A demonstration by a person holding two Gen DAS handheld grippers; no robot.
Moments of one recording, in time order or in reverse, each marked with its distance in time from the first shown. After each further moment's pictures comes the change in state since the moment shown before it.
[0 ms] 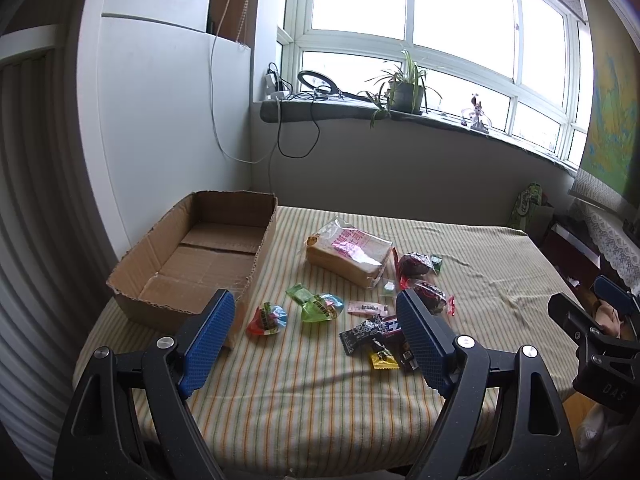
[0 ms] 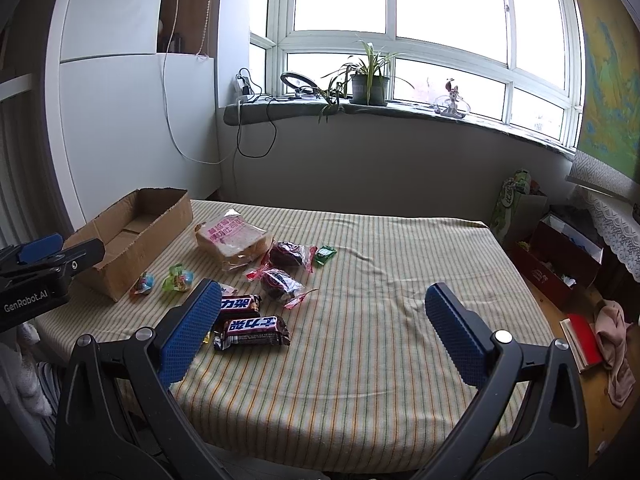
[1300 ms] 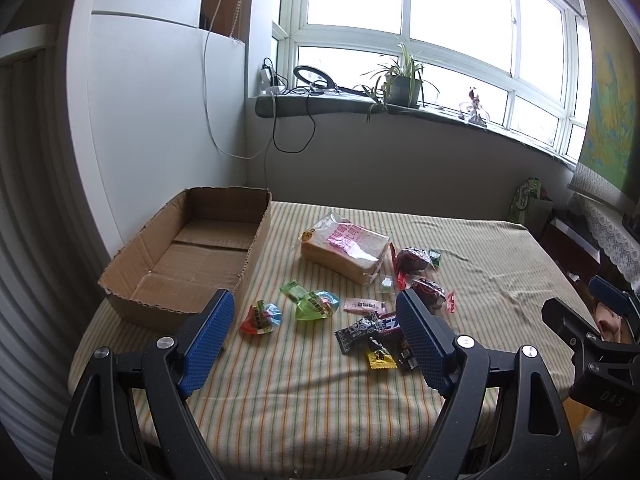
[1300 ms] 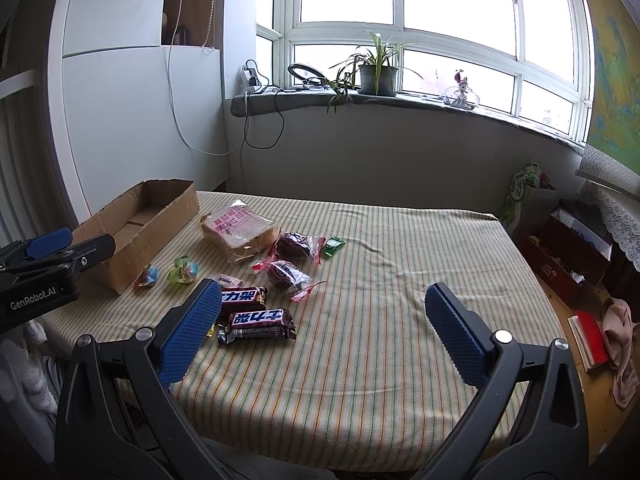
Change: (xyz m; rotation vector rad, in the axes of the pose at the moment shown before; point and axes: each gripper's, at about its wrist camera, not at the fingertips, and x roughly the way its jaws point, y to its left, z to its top) left arm 0.010 -0.007 -0.002 0.012 0.023 -0.005; right arm 0.007 0.006 -0.011 -0.002 0.018 0.017
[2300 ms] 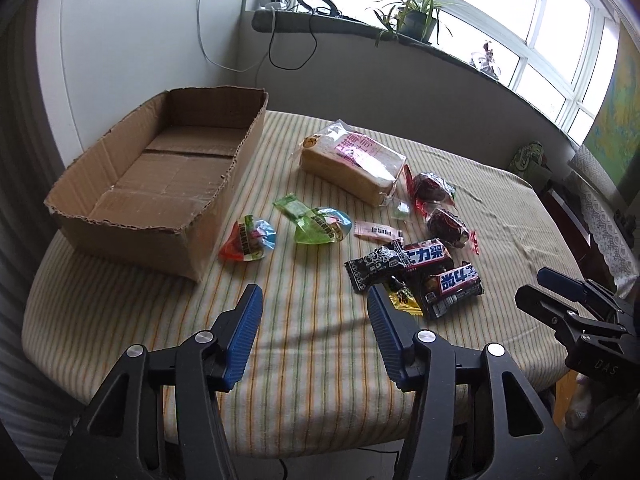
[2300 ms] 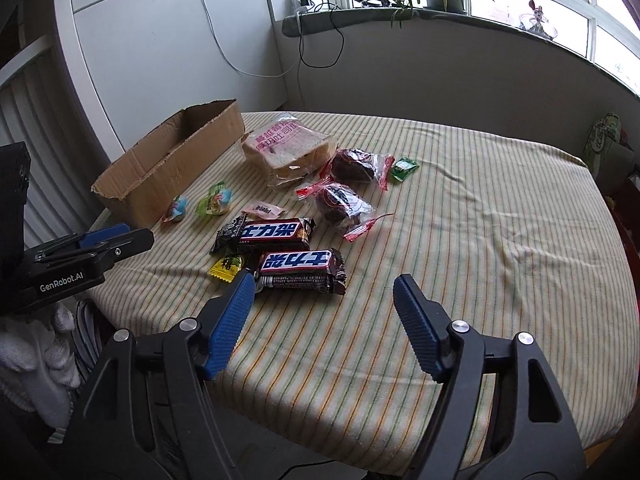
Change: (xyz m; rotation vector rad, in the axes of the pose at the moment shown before) left arm 0.058 0.028 -0.035 -0.079 0.273 -0.088; right arm 0.082 -0.005 -0.017 -0.016 0.313 0.284
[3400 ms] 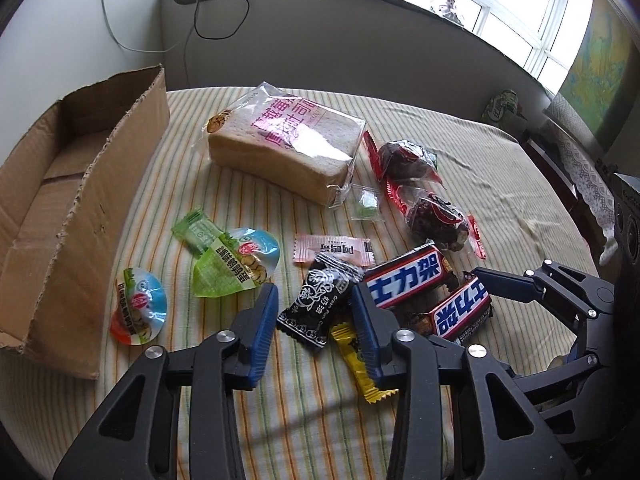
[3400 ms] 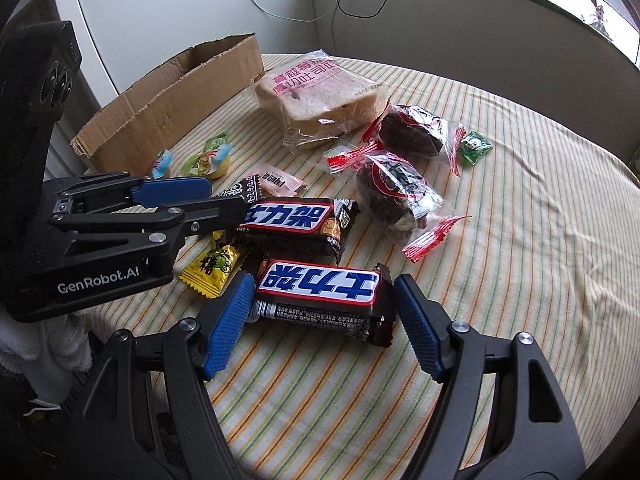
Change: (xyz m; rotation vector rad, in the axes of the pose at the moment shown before) left arm 0.080 -0.033 0.034 0.161 0.138 -0.106; right arm 0.087 0.023 0.018 -0.116 0.166 0.058
